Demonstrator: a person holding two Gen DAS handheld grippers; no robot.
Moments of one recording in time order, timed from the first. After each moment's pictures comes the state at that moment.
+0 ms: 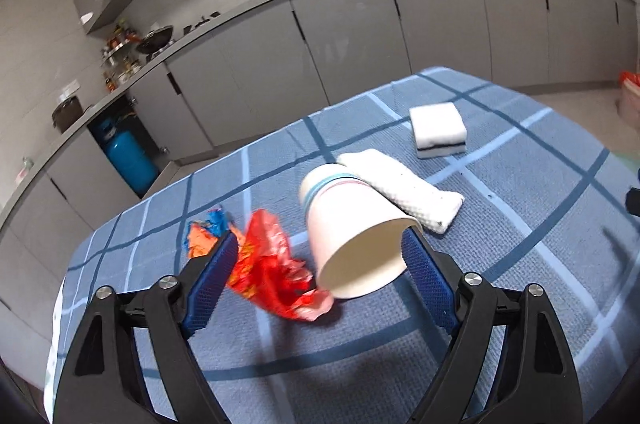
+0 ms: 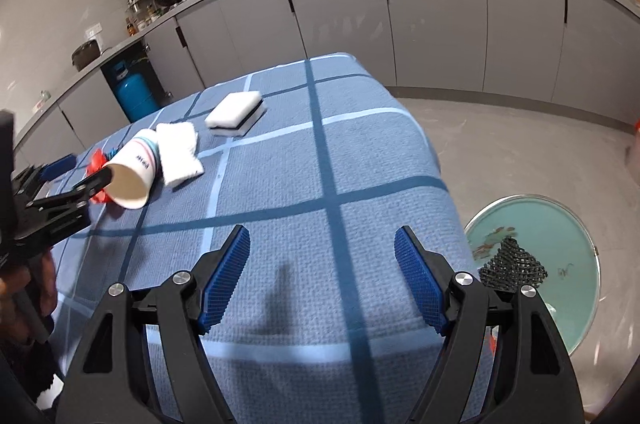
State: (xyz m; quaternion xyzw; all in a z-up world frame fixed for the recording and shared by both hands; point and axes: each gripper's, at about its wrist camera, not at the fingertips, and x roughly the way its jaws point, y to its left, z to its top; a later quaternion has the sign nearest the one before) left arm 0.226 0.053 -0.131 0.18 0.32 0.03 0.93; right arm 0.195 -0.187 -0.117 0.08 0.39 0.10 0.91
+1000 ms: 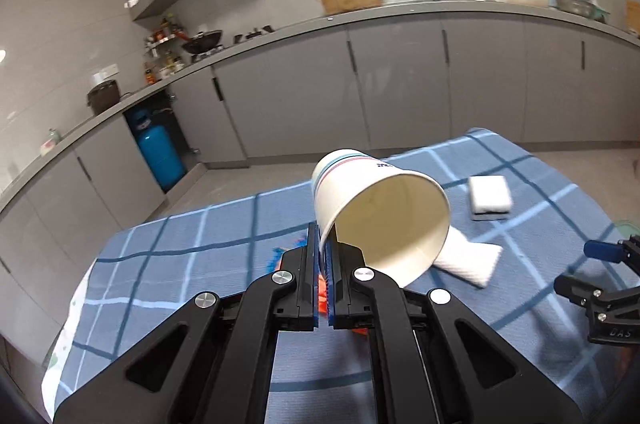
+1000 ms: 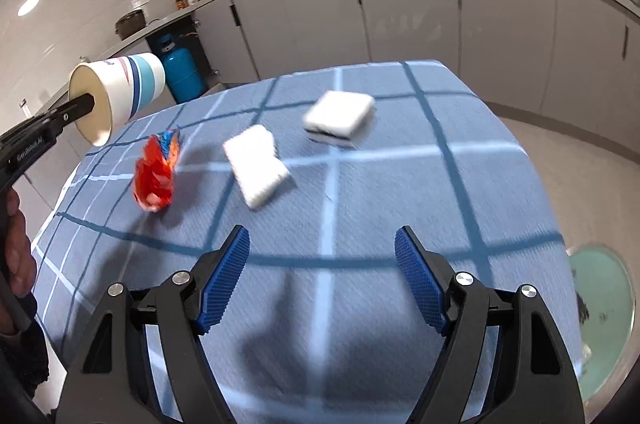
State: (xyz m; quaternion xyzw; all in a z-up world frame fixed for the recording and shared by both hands) left arm 0.211 0.118 -0.064 0.11 0.27 0.09 0.95; right arm 0.238 -0.083 -0.099 0.04 0.39 0.20 0.90
